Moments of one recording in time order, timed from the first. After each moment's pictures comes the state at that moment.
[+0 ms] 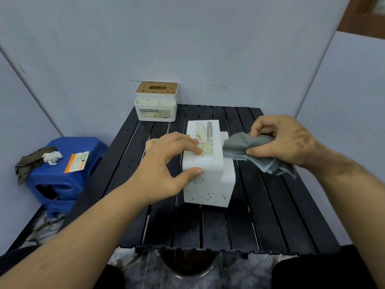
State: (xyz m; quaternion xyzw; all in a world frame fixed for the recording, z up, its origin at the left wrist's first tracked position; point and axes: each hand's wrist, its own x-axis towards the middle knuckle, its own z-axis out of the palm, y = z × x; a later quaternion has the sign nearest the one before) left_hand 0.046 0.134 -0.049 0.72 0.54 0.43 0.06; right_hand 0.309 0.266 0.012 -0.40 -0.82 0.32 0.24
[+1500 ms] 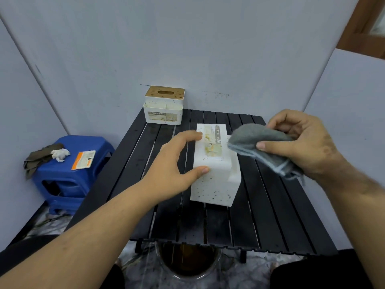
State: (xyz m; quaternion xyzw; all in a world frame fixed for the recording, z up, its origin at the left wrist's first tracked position) left_hand 0.049 0.125 -0.050 0.67 0.57 0.45 0.13; right_hand 0.312 0.227 0.029 -0.29 -0.75 0.43 0.40
